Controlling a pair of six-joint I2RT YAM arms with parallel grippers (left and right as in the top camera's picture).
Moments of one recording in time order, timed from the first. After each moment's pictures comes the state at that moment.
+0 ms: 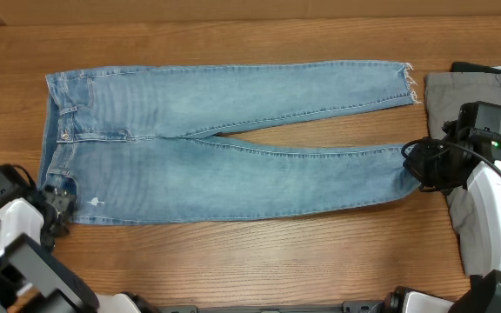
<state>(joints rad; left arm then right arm) 0.73 1.62 0.82 -0.48 -0.08 -0.52 -0.28 1.43 1.05 -0.93 -0.21 0.41</state>
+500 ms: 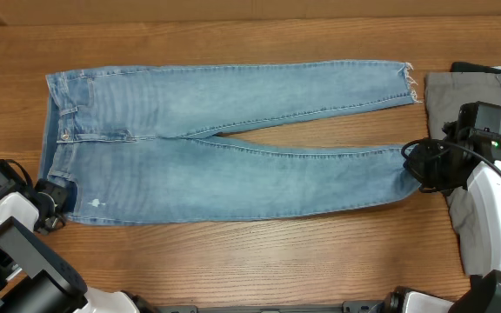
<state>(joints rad) 0.74 1.71 0.86 -0.40 0.06 -0.42 -0.28 1.43 1.05 -0.94 -0.21 0.41</state>
